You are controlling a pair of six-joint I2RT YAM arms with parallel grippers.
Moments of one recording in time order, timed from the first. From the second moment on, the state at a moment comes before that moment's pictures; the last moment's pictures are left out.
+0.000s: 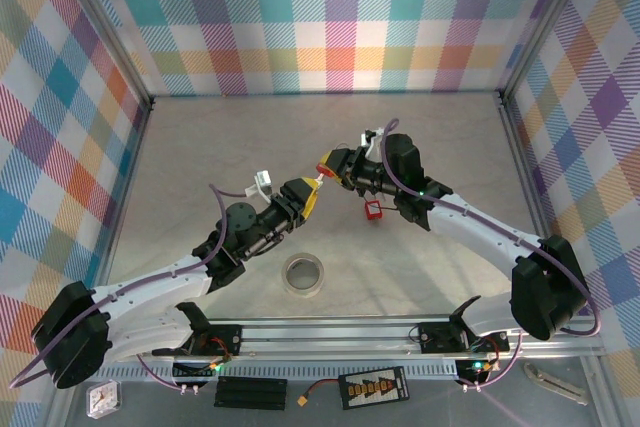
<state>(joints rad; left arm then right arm) -0.83 1.05 0.49 0.55 -0.04 -1.49 0.64 1.38 0.94 0.16 -0.42 1.29</state>
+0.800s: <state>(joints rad) -0.82 1.10 0.53 0.54 -0.05 -1.44 0.65 1.38 0.91 0.21 -0.43 1.31</state>
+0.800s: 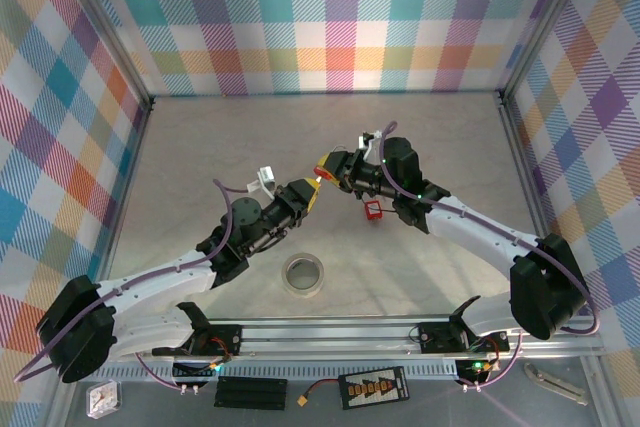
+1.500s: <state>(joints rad) -0.79 1.15 0.56 0.57 -0.04 -1.43 0.67 1.38 0.88 0.29 -0.31 1.33</state>
